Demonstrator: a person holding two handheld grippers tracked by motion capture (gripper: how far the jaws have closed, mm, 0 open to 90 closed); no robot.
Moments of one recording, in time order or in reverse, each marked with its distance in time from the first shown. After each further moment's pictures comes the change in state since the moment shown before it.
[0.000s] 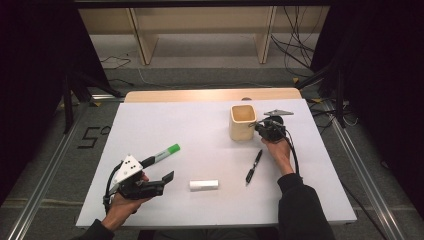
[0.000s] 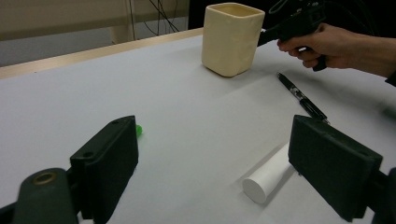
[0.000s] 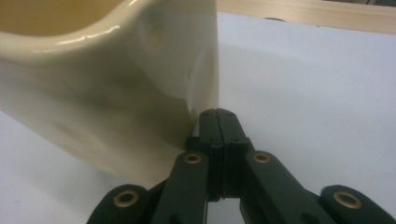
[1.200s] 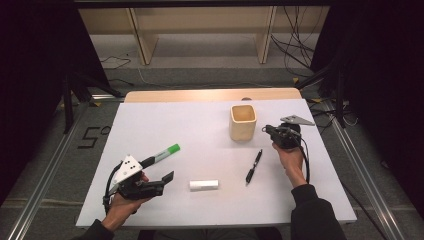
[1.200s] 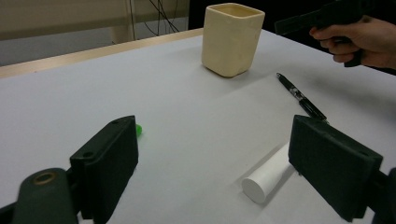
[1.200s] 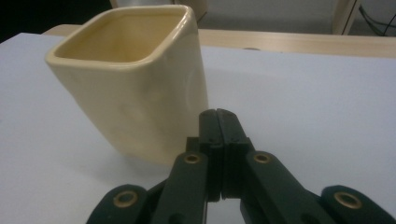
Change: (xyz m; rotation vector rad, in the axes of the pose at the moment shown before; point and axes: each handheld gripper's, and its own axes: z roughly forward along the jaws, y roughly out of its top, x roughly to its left) left arm 0.000 0.000 -0.001 -0.003 0.000 -0.005; right arm -0.002 -0.015 -0.057 -0.136 -0.008 0.057
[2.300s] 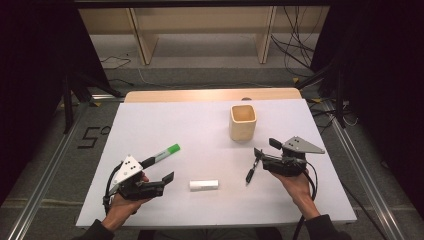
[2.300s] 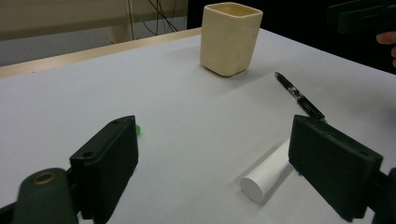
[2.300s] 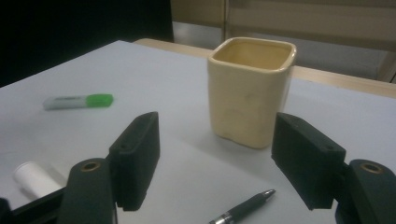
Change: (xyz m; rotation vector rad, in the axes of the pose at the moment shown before) left arm -0.001 0.000 -0.001 0.005 -0.004 0.006; right arm 0.054 -0.024 -0.083 -0.127 0.162 -0.156
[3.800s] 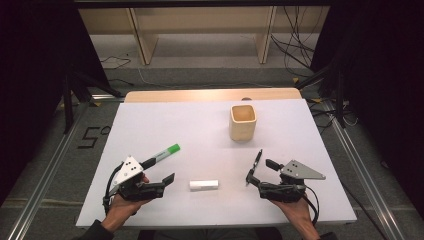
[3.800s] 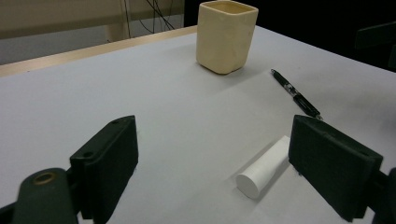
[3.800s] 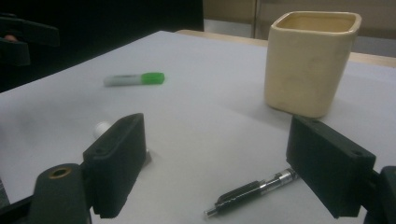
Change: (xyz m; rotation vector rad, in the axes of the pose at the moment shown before) left arm -0.002 0.000 -0.001 0.010 -0.012 0.008; right arm 0.041 -0.035 -0.032 -0.003 0.115 0.001
